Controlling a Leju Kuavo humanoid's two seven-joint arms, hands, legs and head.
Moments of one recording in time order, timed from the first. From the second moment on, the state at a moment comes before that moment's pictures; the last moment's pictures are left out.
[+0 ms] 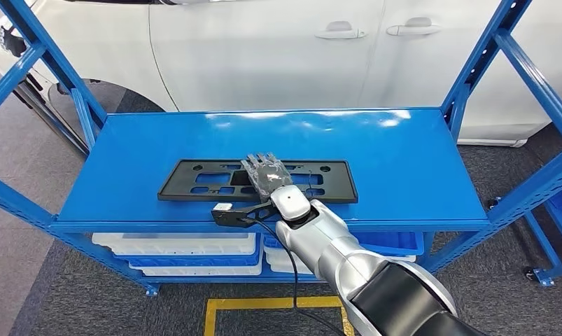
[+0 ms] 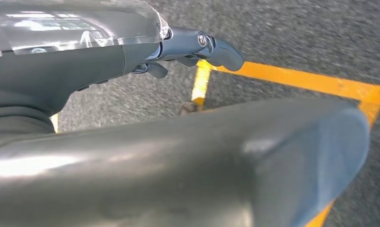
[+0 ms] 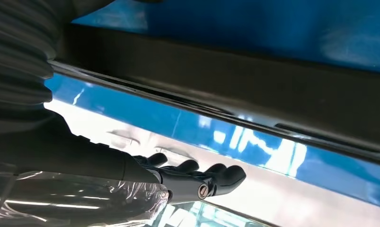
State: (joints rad) left arm -0.14 -0.07 1.14 -0.22 -0.85 -0.06 -0.18; right arm -0.93 0.32 0.57 -0.32 1.37 -0.14 0.08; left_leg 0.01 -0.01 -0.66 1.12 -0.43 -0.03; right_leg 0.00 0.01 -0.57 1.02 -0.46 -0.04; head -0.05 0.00
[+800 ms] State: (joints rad) left arm -0.16 -0.07 1.15 -0.22 -0.86 -0.07 -0.19; right arm -0.95 0.31 0.59 -0.31 1.40 -0.05 0.17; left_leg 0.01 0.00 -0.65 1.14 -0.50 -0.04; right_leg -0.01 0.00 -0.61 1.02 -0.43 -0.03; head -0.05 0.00
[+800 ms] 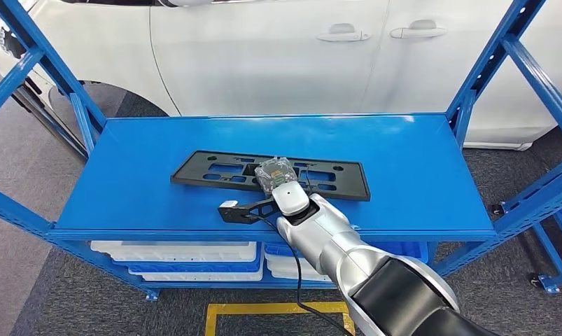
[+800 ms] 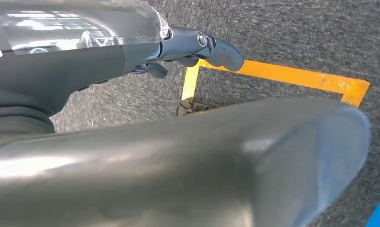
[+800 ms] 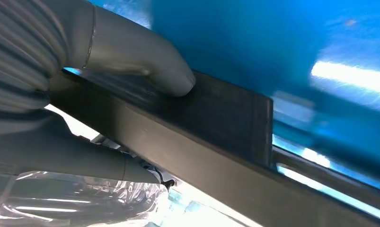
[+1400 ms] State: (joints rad) left arm -0.16 -0.07 1.13 -0.22 -0.86 -0.12 -0.26; right arm -0.96 0.29 0.58 -0.32 1.34 -0.14 0.12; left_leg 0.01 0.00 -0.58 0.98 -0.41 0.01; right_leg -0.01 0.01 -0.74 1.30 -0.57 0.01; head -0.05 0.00
